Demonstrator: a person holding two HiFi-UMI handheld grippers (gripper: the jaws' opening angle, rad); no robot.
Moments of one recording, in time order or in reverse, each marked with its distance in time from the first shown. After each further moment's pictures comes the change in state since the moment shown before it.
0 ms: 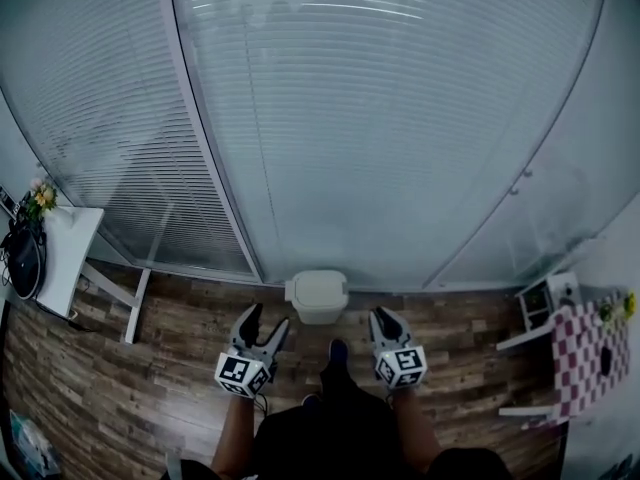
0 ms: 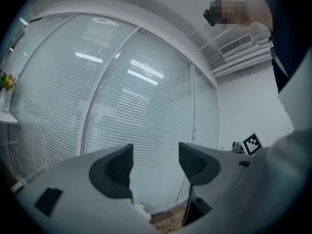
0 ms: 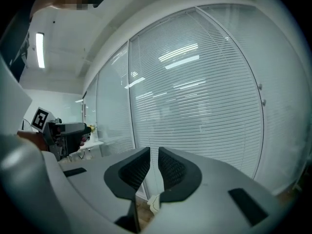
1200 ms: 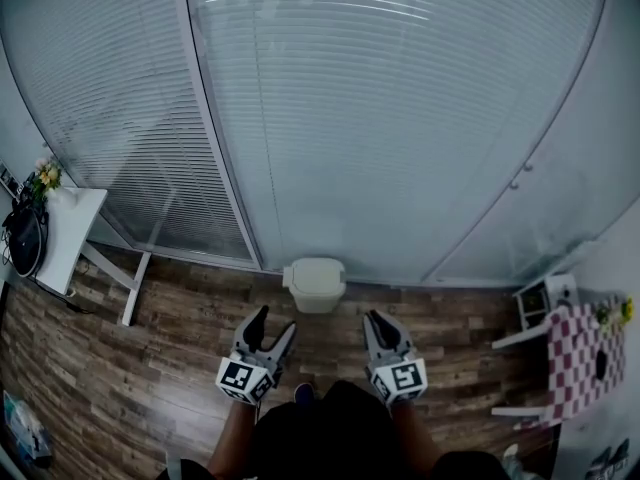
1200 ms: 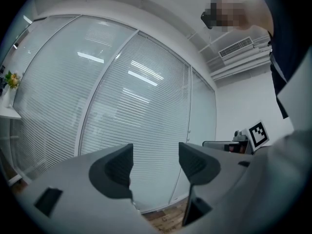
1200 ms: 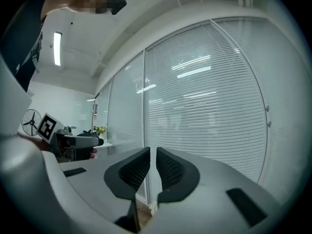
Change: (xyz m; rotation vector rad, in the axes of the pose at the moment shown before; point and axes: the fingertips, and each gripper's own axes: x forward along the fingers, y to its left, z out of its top) left arm -0.037 -0.054 0.004 -0.031 -0.003 0.004; right arm -0.059 0.064 0.061 -0.137 -0.083 0.095
